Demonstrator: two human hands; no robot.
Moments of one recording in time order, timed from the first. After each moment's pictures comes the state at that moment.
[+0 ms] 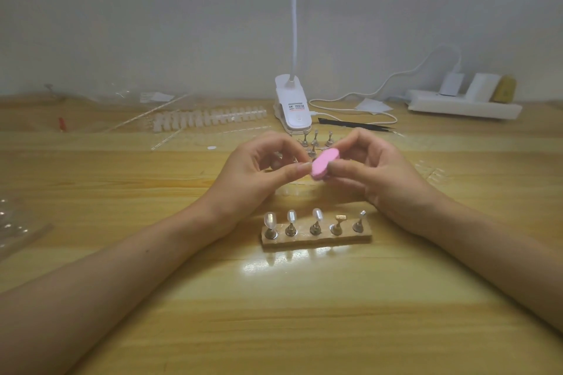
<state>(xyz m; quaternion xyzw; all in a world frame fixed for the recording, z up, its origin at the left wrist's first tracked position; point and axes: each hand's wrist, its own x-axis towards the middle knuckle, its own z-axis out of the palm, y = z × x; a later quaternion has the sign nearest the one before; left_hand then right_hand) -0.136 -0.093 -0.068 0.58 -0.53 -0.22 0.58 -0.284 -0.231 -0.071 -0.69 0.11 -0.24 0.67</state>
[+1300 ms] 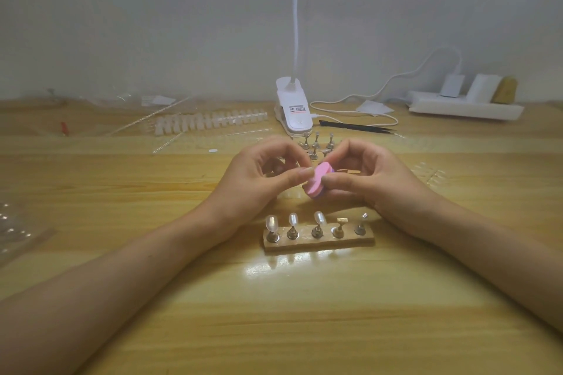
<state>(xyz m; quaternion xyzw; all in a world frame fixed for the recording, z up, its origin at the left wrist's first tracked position) -0.135 -0.094 -0.070 0.59 -0.54 -0.21 0.57 -0.284 -0.231 -0.071 -0.71 0.10 -0.22 0.66</state>
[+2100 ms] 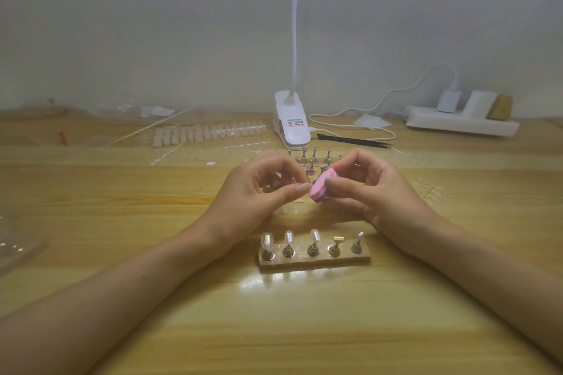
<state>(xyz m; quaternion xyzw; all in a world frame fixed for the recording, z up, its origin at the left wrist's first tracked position) -0.133 -0.095 -0.070 0.60 -0.56 -0.17 0.54 -0.285 -0.233 -0.071 -0.69 0.11 -0.25 0.67</state>
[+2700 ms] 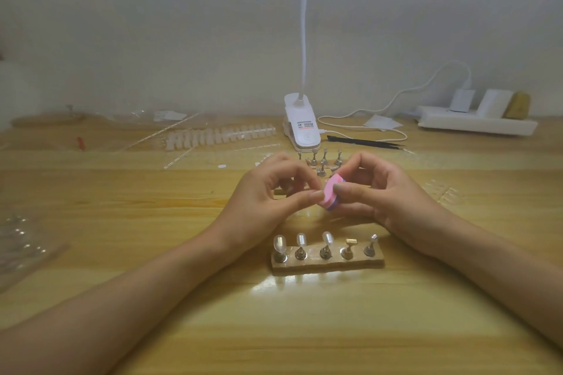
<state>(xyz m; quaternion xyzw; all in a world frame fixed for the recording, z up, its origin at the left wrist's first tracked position) -0.137 -0.091 -0.068 0.61 -0.57 -0.14 0.54 -0.282 -0.237 -0.072 -0.70 0.10 -0.21 0.68</state>
